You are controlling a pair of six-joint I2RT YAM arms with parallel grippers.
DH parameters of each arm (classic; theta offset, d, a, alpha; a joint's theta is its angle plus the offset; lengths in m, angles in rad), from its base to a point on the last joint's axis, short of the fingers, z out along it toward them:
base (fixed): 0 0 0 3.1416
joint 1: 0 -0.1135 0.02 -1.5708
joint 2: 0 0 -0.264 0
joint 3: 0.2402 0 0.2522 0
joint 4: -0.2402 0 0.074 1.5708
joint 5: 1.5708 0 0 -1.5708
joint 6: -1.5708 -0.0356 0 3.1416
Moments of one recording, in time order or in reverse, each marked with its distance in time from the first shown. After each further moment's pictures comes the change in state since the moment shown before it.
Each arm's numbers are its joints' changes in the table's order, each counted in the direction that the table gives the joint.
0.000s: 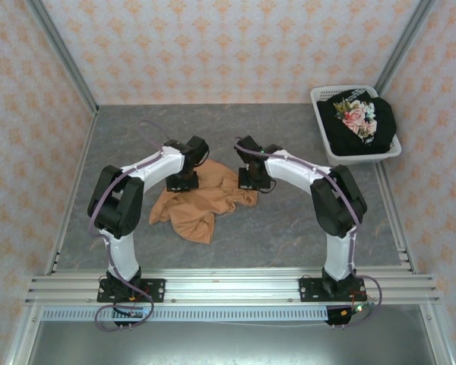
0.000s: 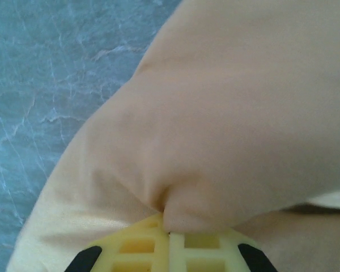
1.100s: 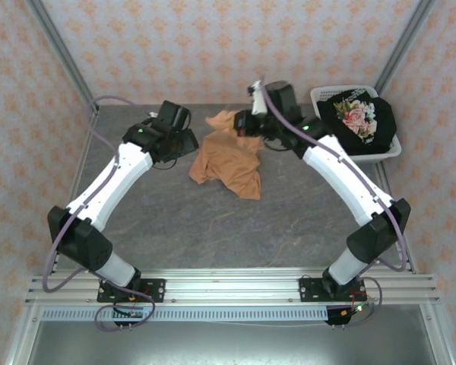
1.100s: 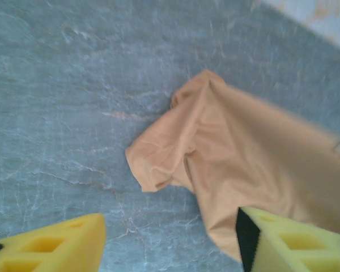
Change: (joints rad) left arm -0.064 0.373 0.197 0.034 0.044 0.214; right arm -0.125 0.282 0.231 0.128 -0.349 0.162
